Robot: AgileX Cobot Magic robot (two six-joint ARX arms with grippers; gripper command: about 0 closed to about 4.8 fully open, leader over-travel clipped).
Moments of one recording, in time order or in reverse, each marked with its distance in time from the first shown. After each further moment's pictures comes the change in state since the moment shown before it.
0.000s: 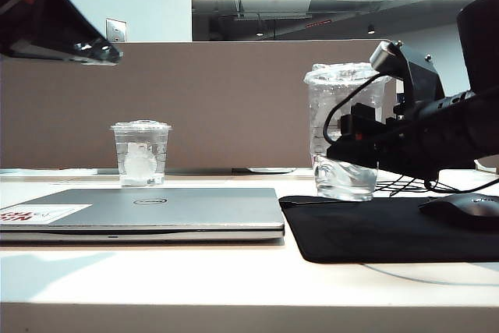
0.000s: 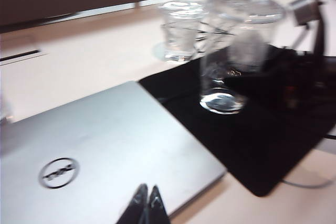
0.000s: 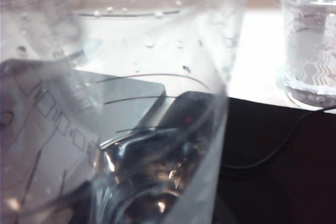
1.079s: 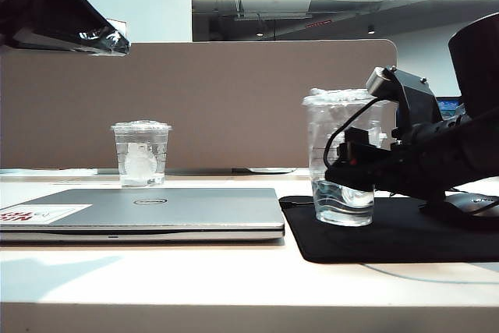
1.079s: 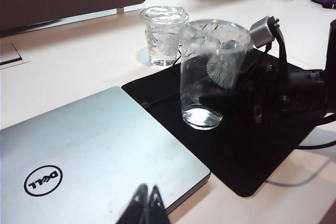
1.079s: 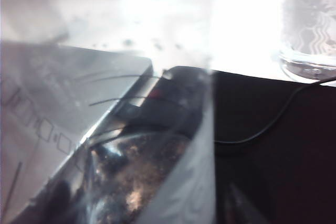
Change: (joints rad) left arm -0.032 -0.023 -0.002 0.000 0.005 0.000; right arm 0.000 0.080 0.010 0.014 0.020 -0.021
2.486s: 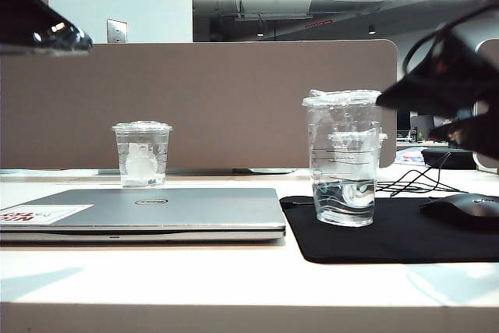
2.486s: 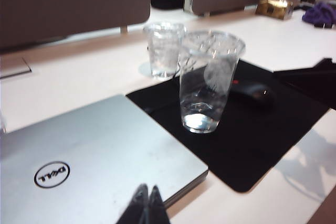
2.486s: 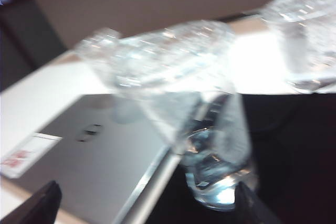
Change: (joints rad) left arm 0.001 -0.243 -0.138 -0.006 0.000 0.000; right arm 0.000 -0.550 -0.396 0.058 -0.055 0.203
